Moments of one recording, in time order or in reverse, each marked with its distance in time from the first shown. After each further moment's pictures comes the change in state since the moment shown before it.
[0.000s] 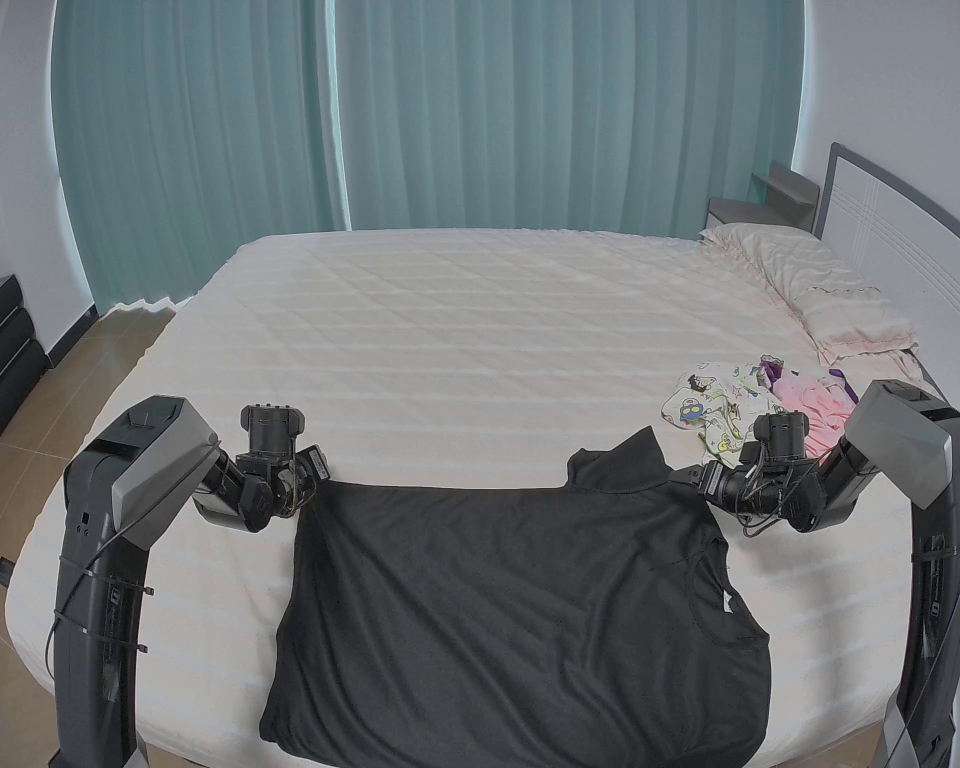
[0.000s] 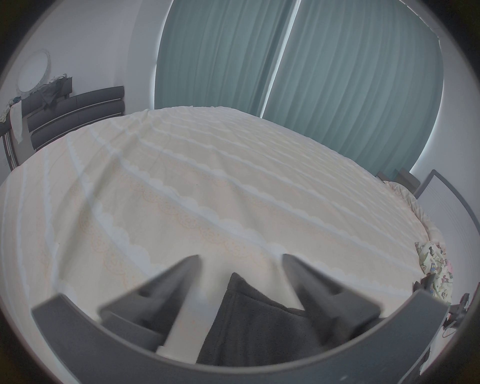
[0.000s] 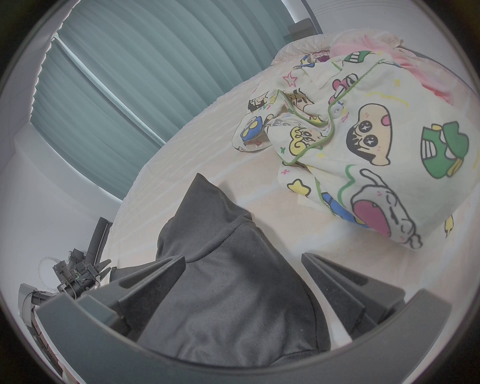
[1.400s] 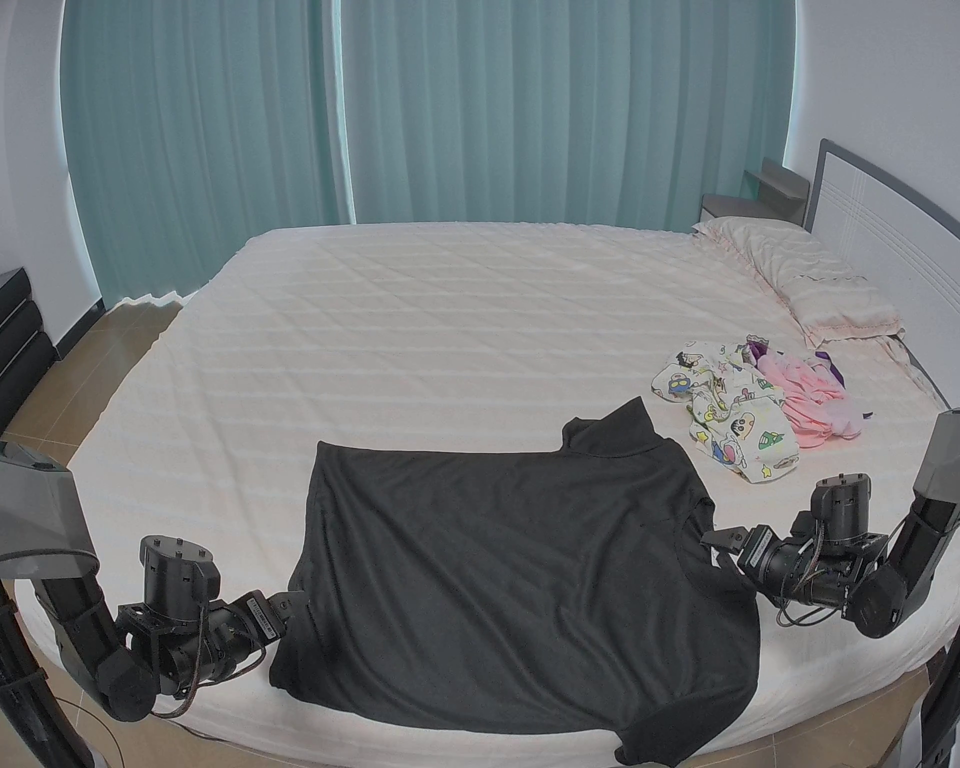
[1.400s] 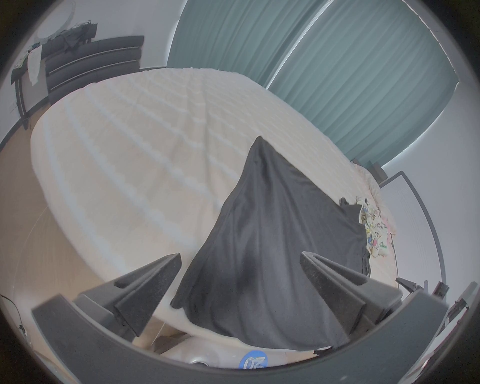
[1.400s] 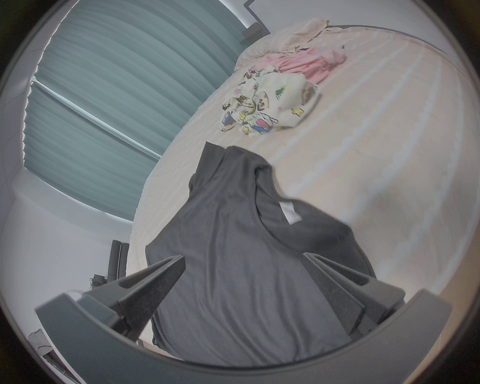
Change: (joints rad) left arm -0.166 -0.627 1.331 -0.529 -0.109 -0.297; right arm 0.115 -0.403 0.807 -0.402 -0.112 0.311
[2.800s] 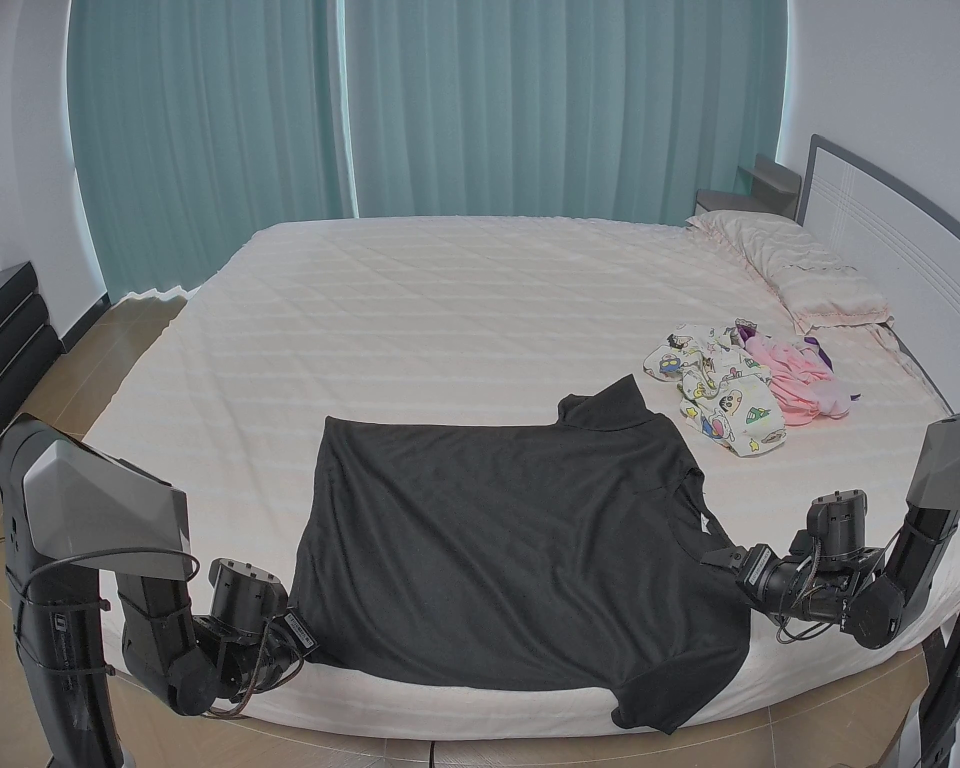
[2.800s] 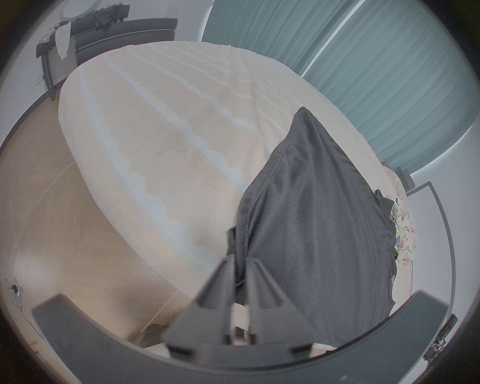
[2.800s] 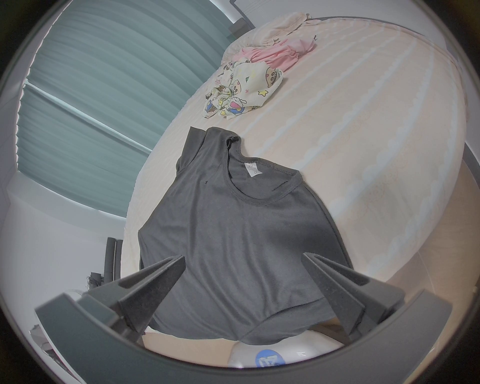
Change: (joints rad) left arm -0.051 0.302 -0.134 -0.012 0.089 -0.180; right arm 0.005 0.030 0.051 -0.018 -0.010 0.023
